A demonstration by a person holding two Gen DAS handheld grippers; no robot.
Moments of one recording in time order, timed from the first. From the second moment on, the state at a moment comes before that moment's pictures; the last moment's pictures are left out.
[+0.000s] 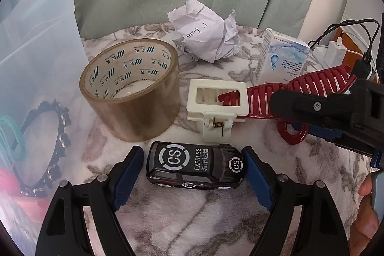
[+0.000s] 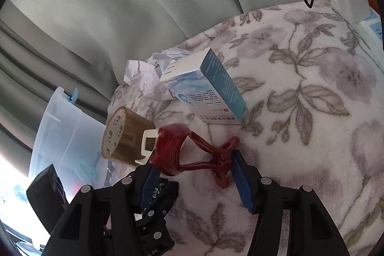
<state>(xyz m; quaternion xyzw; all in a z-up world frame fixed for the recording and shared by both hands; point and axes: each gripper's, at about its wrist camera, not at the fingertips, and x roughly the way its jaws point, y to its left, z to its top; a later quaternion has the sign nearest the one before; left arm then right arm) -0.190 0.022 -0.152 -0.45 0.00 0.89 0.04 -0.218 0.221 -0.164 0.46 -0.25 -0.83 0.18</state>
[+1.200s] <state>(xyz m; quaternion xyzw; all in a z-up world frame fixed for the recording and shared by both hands) -0.116 0.040 -0.105 -0.43 -0.03 0.90 0.04 -0.127 0.285 -0.110 0.43 -0.33 -0.83 0.12</state>
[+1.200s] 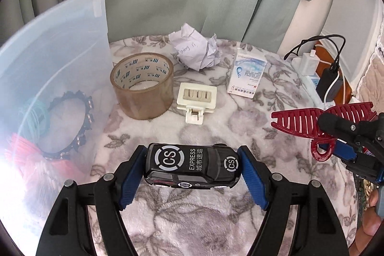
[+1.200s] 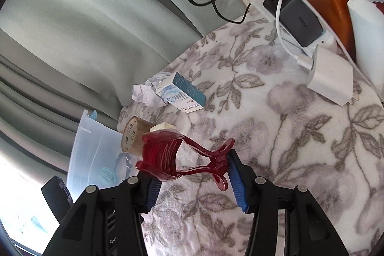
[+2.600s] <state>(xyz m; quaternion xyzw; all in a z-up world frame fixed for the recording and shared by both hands) 0.037 -0.017 0.074 -0.23 -0.09 0.97 0.05 0.040 0.228 0.077 0.25 -0.26 -0.91 0.20</state>
